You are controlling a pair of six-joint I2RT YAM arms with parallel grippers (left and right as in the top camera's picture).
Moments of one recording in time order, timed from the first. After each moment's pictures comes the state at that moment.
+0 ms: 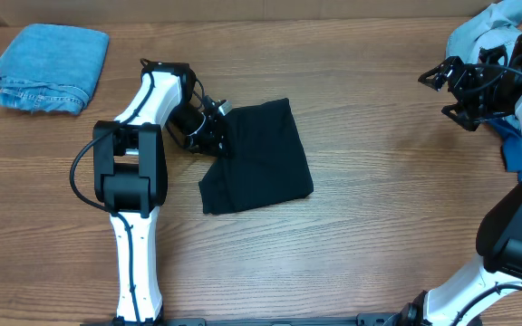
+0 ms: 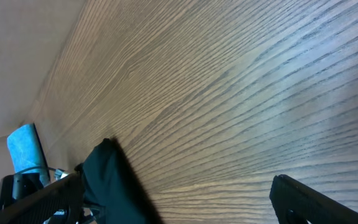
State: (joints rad) left arm -0.11 2.47 1.92 -1.32 0.65 0.15; right arm -0.36 1.94 1.67 -0.95 -0.59 0.33
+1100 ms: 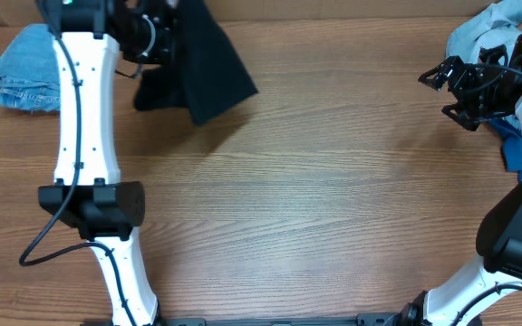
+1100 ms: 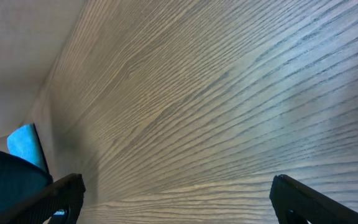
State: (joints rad) left arm 0.00 2.22 2.62 -1.51 0.44 0.06; right arm -0.36 1.94 1.67 -0.95 -0.59 0.33
